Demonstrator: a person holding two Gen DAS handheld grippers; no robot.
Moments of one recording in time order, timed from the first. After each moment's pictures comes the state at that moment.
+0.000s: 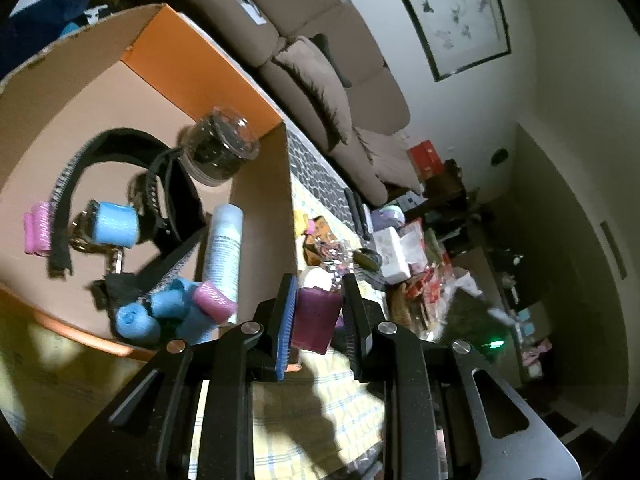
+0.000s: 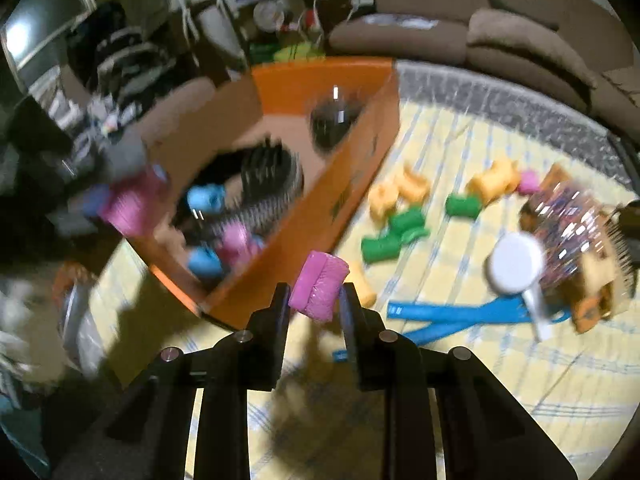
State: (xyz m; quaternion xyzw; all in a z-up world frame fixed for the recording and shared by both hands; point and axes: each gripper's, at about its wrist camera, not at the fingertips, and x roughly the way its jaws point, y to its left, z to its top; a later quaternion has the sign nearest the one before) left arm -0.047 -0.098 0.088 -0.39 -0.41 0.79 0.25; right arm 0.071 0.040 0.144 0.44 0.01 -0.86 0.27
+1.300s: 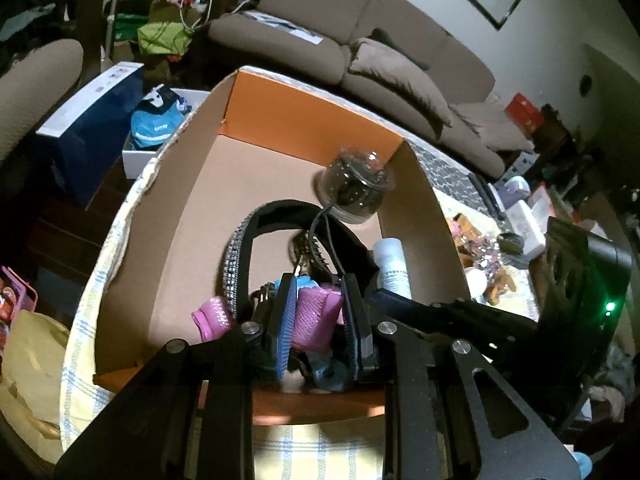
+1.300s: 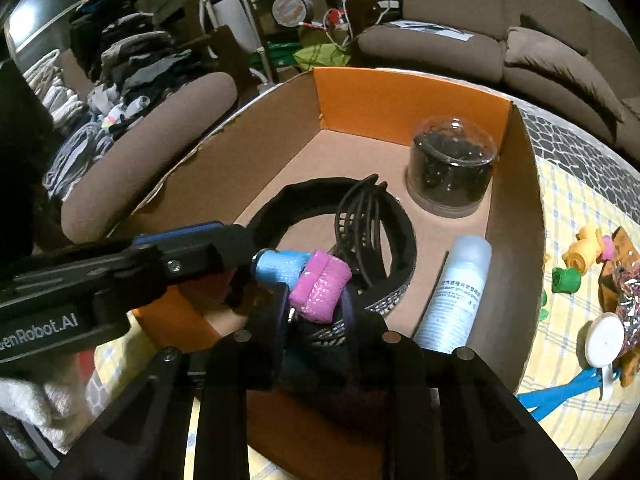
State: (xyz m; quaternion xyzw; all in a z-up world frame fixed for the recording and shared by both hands) left arm -0.062 -0.135 0.092 -0.43 -0.20 0.87 0.09; right arm 0.037 -0.086 0.127 0.45 0.03 -0.85 0.27
